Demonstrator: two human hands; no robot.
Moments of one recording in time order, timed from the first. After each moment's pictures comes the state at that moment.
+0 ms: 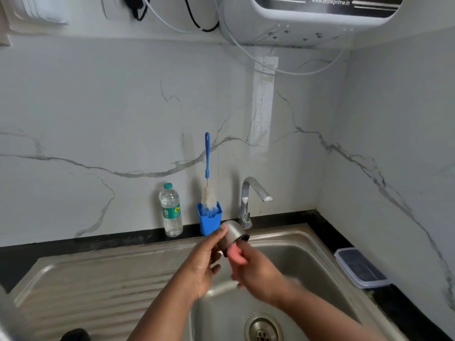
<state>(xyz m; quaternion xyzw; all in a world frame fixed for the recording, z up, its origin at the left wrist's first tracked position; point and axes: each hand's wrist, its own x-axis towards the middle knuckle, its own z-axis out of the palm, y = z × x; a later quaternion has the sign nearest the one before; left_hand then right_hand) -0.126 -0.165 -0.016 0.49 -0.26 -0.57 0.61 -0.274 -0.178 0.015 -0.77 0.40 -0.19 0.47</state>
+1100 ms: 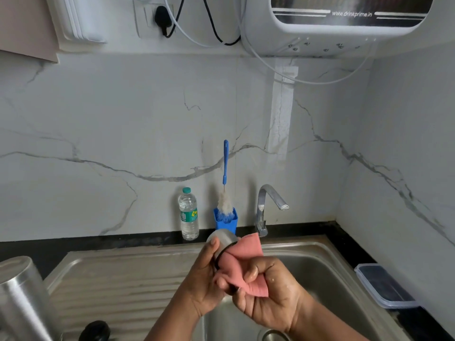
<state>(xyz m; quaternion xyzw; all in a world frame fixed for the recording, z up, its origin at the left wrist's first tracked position) -0.112 -0.141 -0.029 0.29 -0.26 -0.65 0.65 -0.264 -0.165 0.031 -0.28 0.12 -0.10 0.95</state>
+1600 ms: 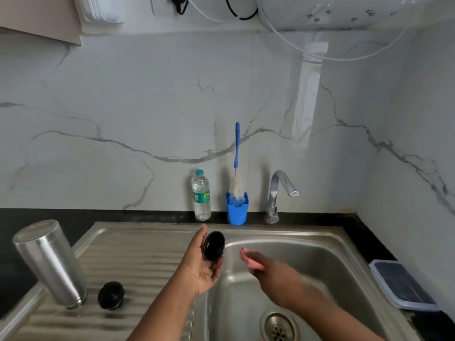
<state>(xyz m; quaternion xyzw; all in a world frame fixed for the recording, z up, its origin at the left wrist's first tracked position) -0.111 -0.136 -0.048 0.53 -0.01 -0.53 0.66 -0.291 -0.203 -0.035 -0.84 0.40 -0.10 0.34</state>
